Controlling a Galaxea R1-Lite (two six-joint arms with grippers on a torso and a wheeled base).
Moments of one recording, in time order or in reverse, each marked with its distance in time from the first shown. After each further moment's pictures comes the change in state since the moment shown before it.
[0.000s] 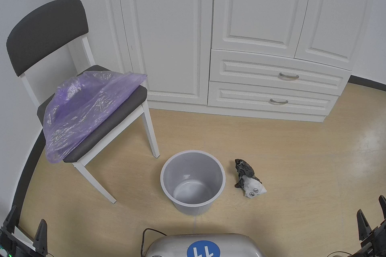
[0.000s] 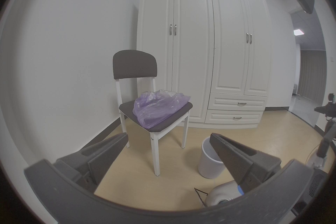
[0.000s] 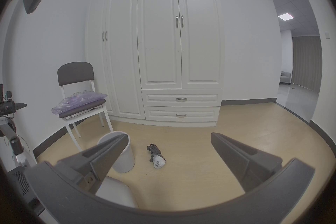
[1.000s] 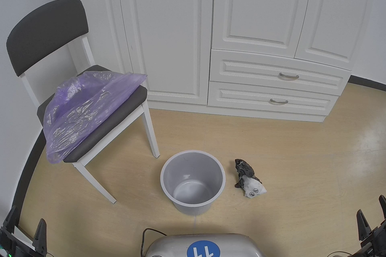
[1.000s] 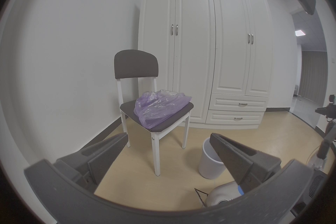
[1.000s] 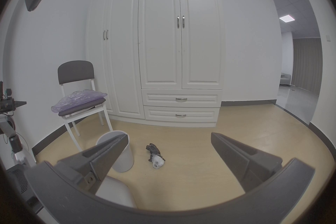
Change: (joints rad) left arm 0.000 0.000 0.000 0.000 0.010 -0.011; right arm -0.002 0.000 0.000 0.000 0.001 -0.015
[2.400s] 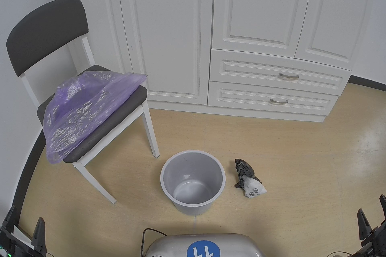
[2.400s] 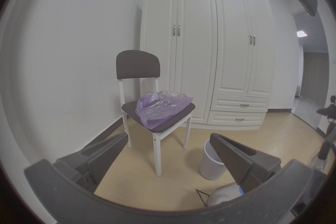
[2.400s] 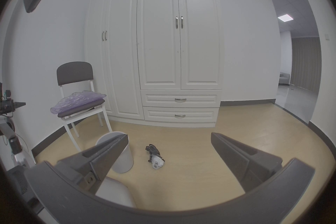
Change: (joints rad) left arm 0.000 0.000 0.000 -0.004 0.017 -0.015; right arm 0.000 0.000 0.000 -0.005 -0.009 0.006
